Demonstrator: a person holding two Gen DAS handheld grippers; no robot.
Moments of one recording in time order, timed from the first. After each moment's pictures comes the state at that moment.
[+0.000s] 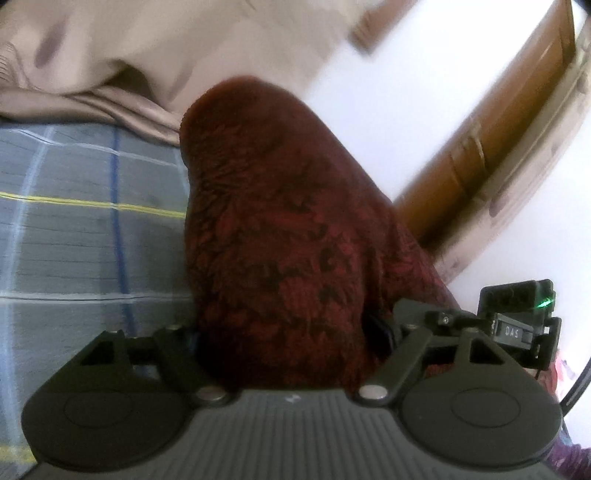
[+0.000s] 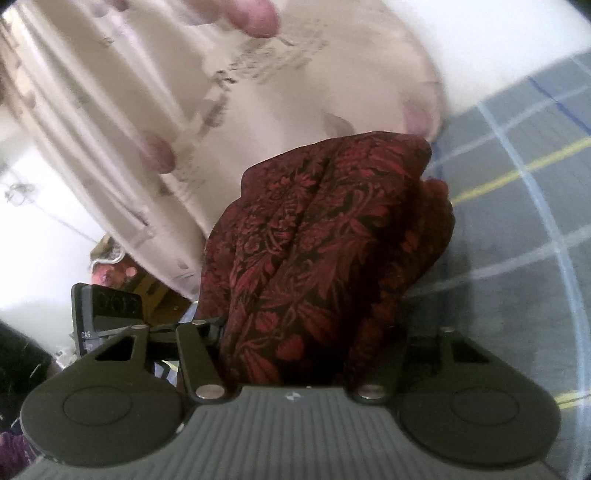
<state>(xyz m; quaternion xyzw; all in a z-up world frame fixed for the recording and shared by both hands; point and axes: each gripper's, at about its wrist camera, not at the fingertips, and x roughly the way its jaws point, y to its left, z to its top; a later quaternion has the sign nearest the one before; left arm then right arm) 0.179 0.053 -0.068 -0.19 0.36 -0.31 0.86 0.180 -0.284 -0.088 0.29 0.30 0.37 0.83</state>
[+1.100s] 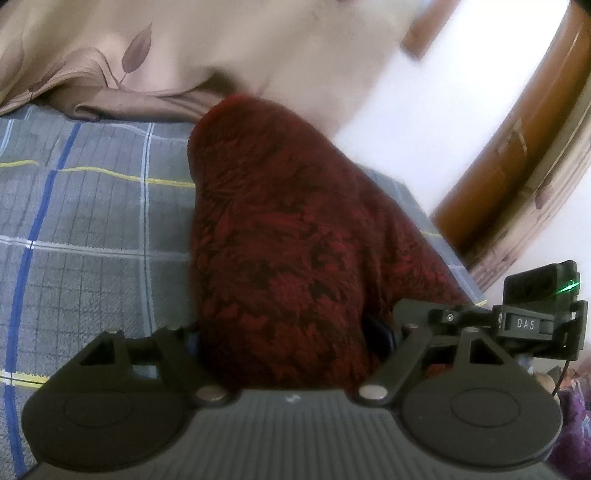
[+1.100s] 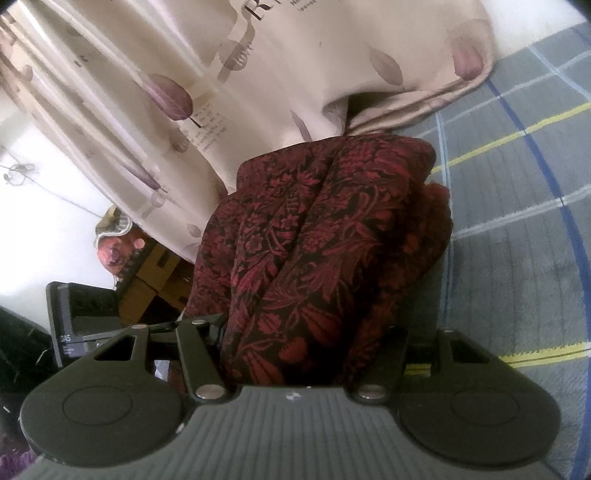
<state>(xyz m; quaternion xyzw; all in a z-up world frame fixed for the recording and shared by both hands) 0.147 0.116 -0.083 -0.15 0.38 -0.24 0.88 0.172 -0.185 -0.094 0.28 0.34 0.39 0.81</state>
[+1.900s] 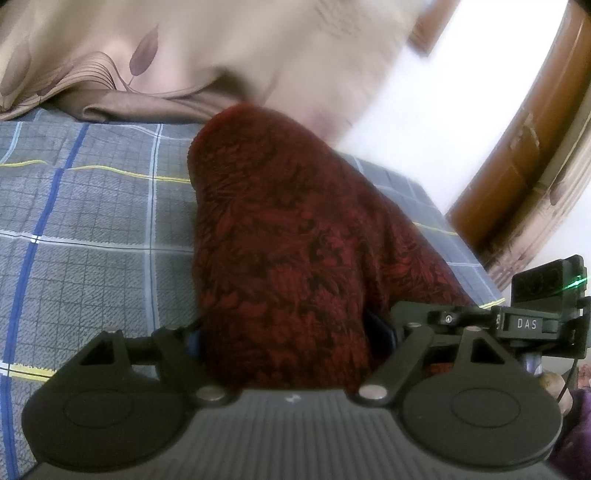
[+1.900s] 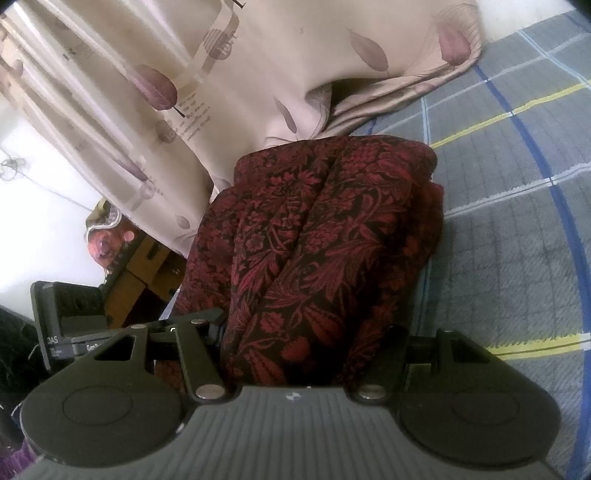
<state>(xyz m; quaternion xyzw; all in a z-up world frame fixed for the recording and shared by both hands) 0.136 0.107 -0.086 -0.13 0.37 -0.22 0.89 0.173 -0.190 -0.112 0.27 0.35 0.39 0.81</state>
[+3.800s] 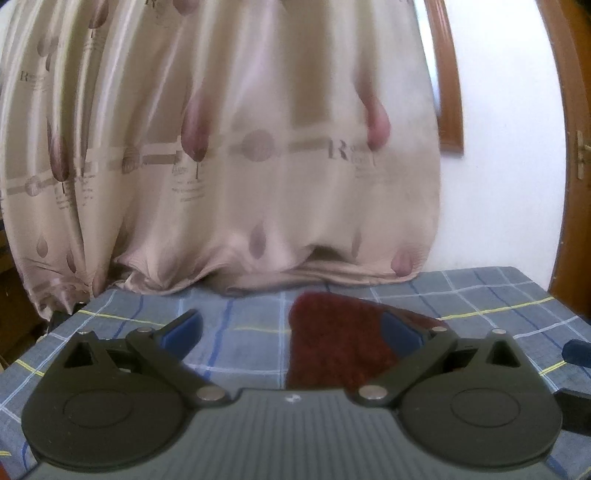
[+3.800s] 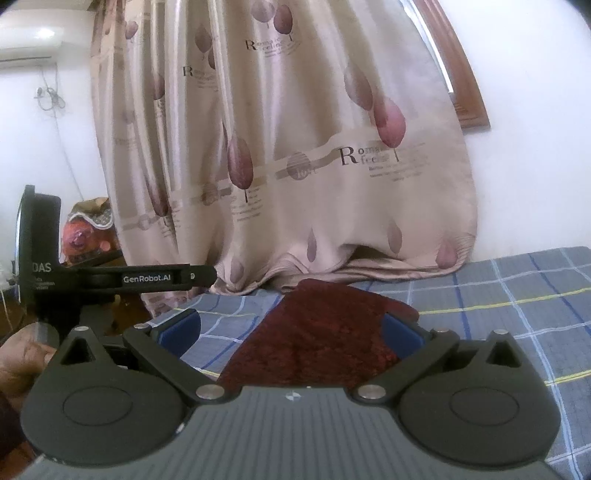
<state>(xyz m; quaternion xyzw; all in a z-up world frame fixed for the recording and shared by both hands) -0.002 0.057 0.025 0.01 0.15 0.03 0.99 -0.022 -0.188 -0.018 0.10 0.10 0.30 0.94</state>
